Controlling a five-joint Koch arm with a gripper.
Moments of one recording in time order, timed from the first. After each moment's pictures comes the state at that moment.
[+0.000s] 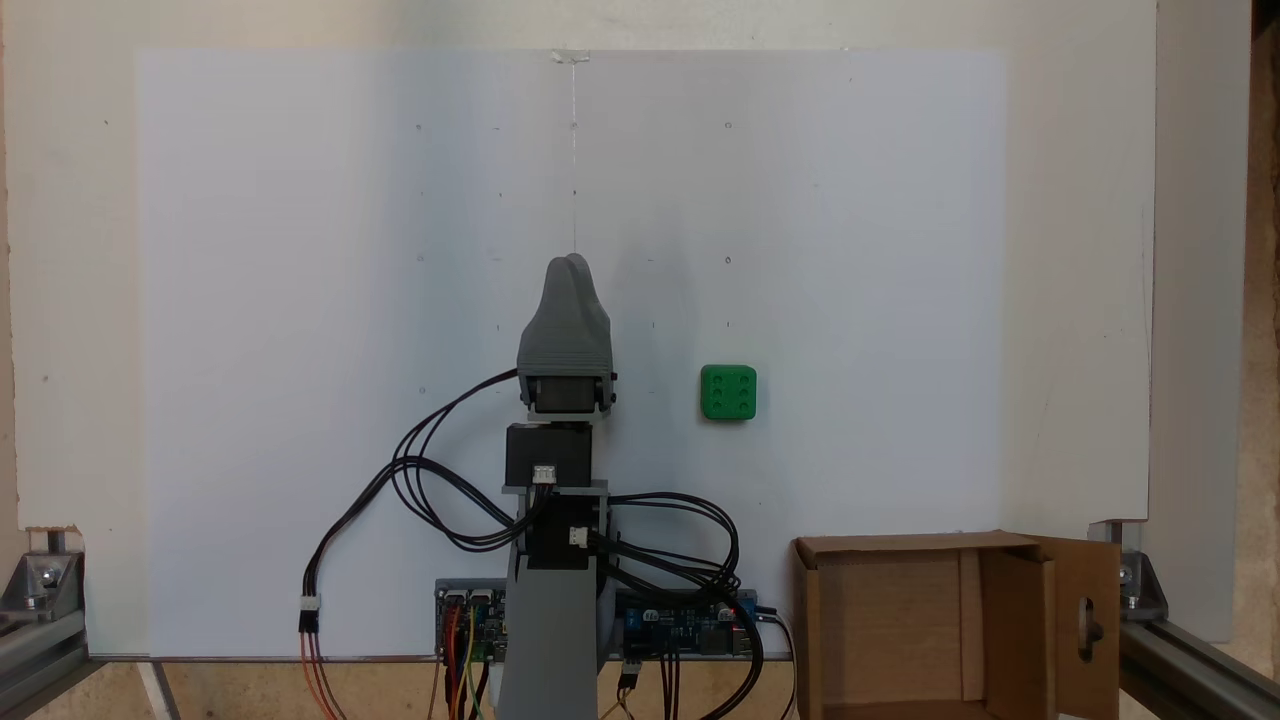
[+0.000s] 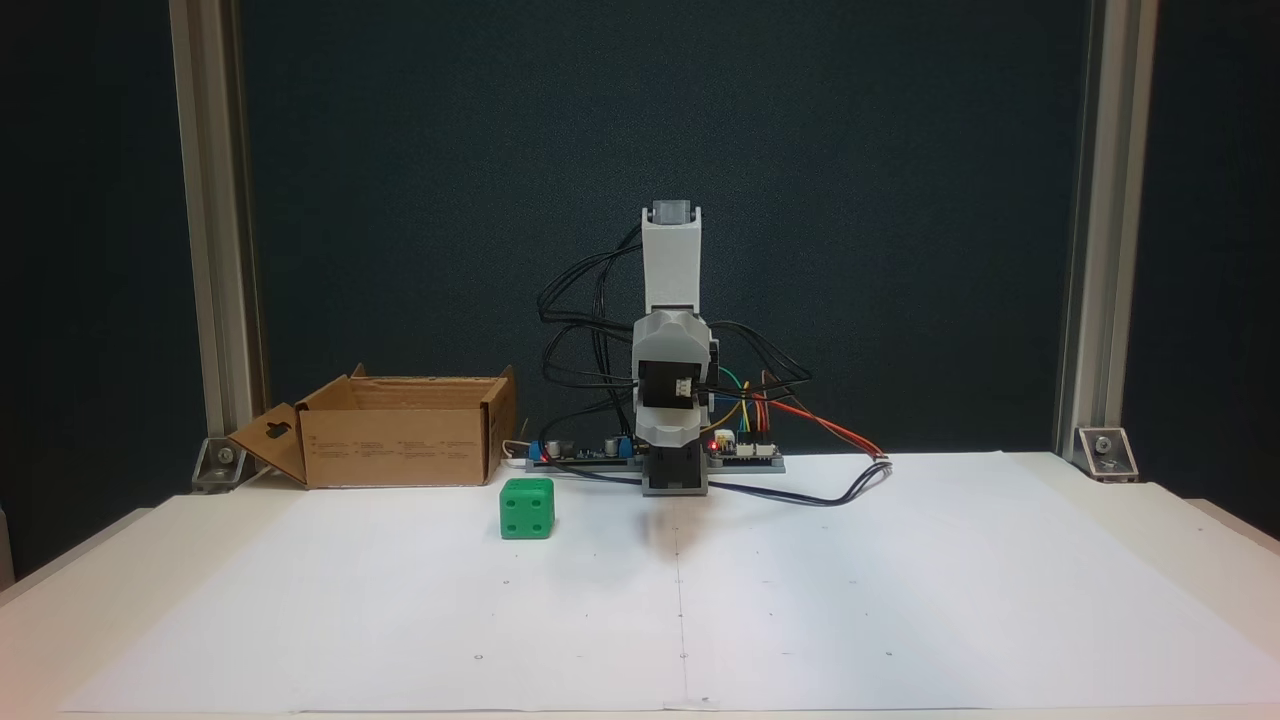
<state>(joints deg) 0.7 129.4 176.4 -72.4 -4.6</state>
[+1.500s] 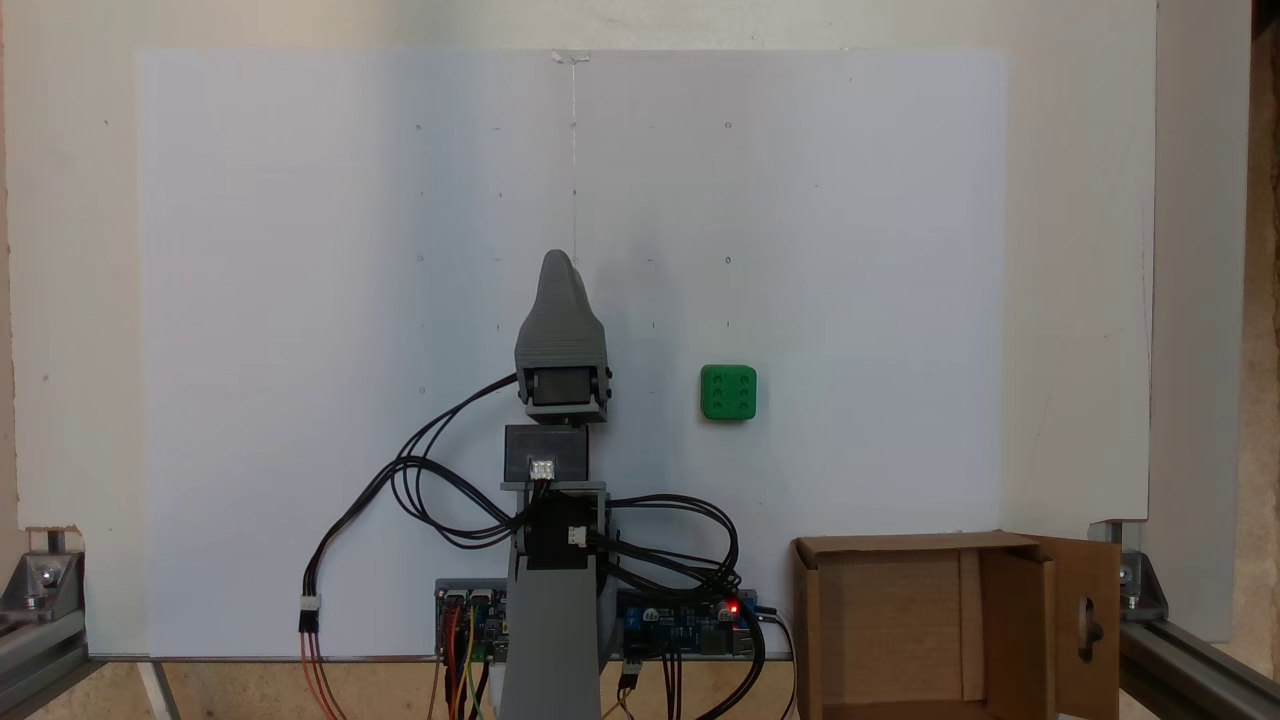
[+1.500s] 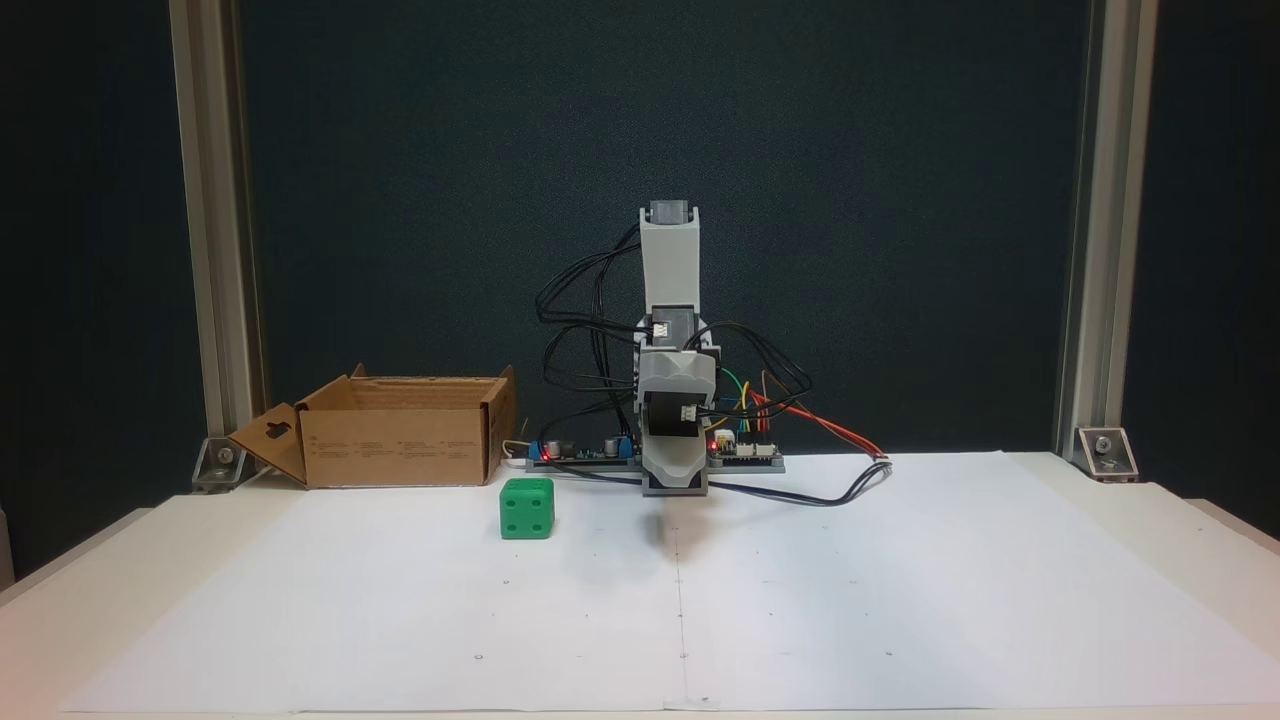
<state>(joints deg) -1.1 129.4 176.4 -61.1 -4.7</state>
